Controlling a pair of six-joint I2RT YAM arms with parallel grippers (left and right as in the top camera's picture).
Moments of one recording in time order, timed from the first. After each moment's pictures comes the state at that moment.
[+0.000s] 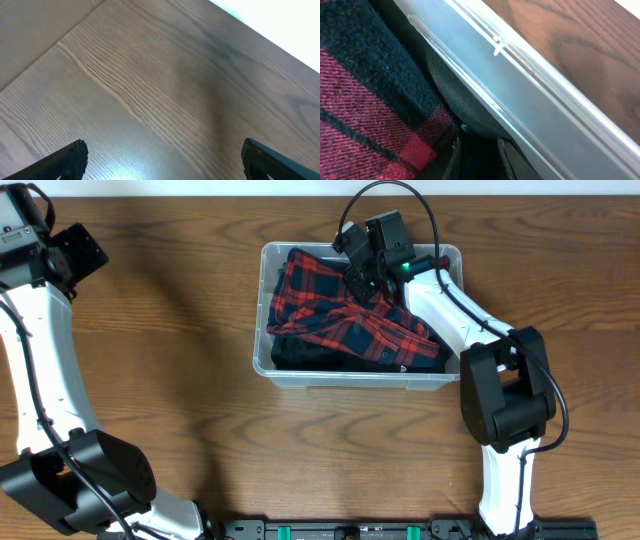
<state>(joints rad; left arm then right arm) 0.39 1.74 1.75 -0.86 -0.17 -0.25 0.39 2.18 1.66 -0.38 -0.18 -0.30</state>
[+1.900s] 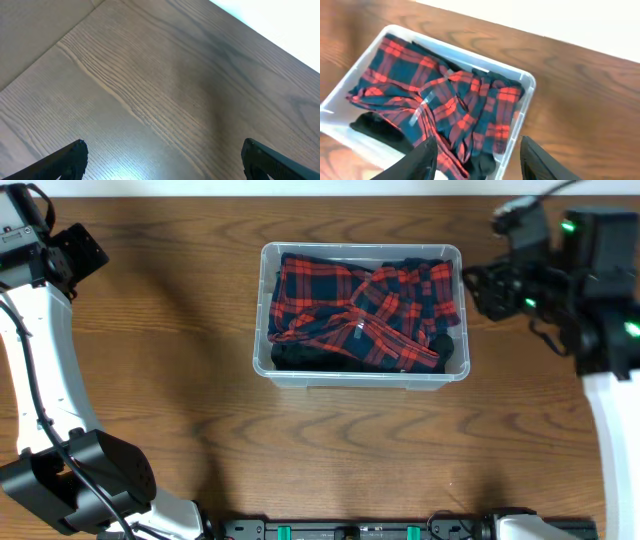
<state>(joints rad) 0.39 1.74 1.75 -0.86 -0.17 -0.25 0.06 1.34 1.63 -1.01 -0.29 -0.14</state>
